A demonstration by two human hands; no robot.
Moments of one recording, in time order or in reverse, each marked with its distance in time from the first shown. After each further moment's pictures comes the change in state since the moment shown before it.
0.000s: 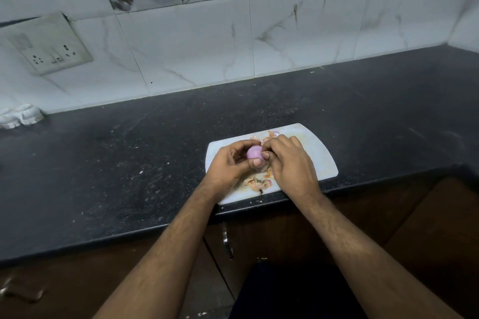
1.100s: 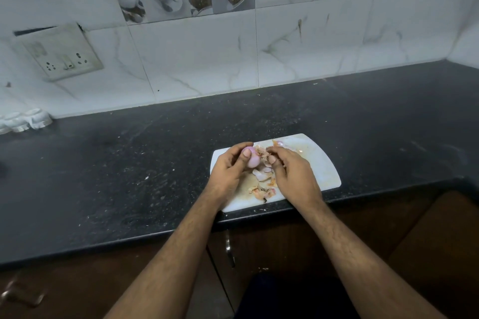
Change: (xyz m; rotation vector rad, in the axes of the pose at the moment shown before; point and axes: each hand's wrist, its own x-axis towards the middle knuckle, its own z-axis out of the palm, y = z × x) left_hand 0.001 0.000 -0.002 0.005 0.189 0.023; right_hand 0.000 -0.003 -0.002 0.173 -0.067 0.168
